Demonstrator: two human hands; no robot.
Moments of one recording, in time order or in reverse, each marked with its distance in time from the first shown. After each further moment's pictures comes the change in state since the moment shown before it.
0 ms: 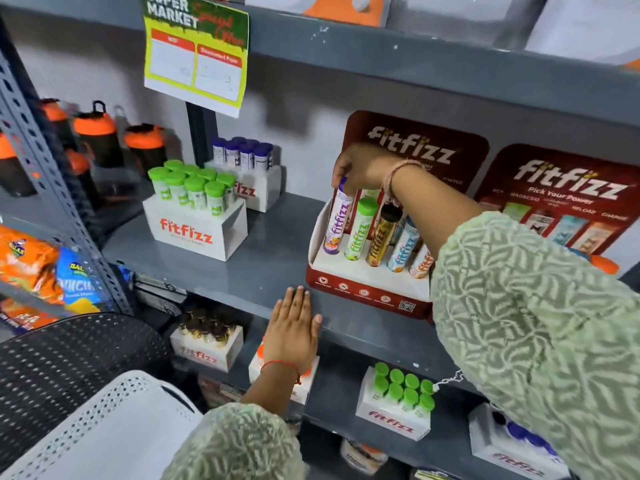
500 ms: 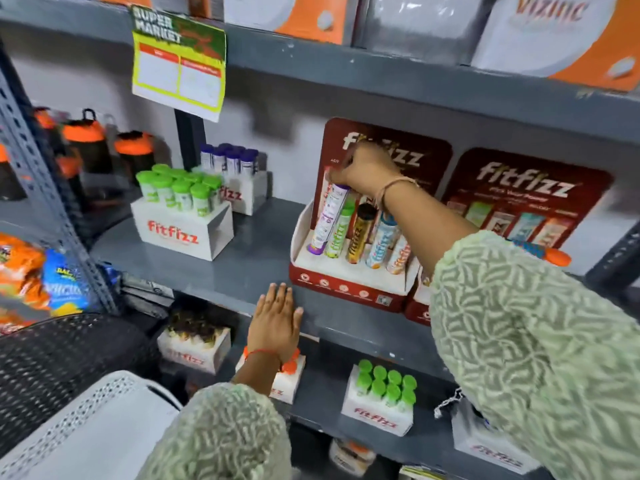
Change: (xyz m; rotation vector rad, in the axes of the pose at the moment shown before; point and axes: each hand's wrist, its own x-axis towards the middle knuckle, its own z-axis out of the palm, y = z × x) left_hand 0.002 0.000 0.003 -0.106 0.114 0.035; right_hand -0.033 0.017 -0.001 0.145 0.349 0.123
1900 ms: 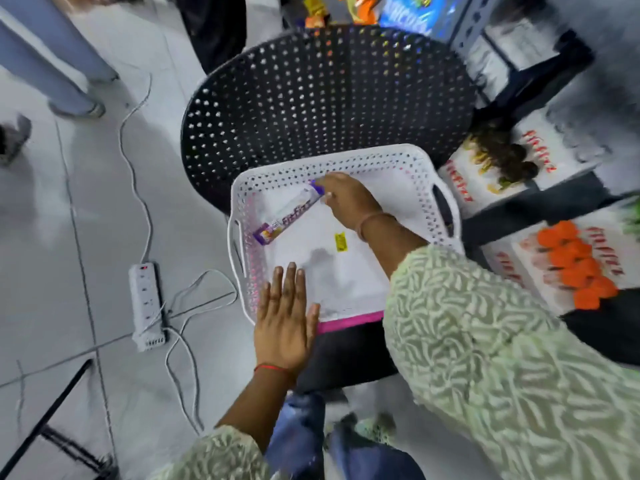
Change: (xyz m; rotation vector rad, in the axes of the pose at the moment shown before) left_hand -0.379 -0.170 0.013 0.299 0.120 -0.914; right_hand -0.237 -0.220 0.507 0.264 -0.921 -0.724
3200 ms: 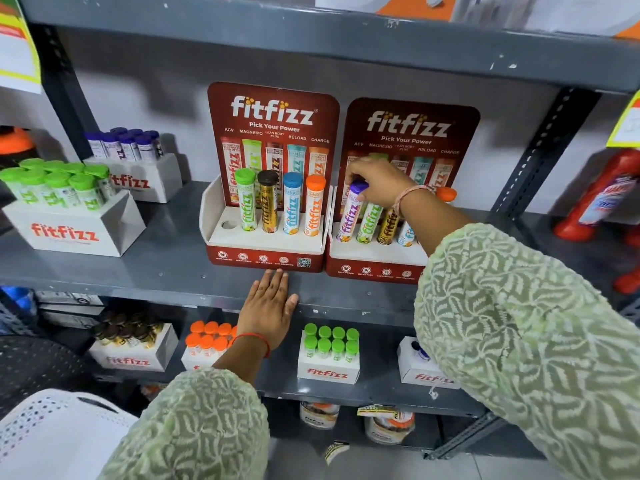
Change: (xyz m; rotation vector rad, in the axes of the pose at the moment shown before) left_hand 0.014 0.446 -0.076 -0.125 -0.259 1.154; right_hand -0.553 0.082 -0.412 -0.450 0.759 0.781
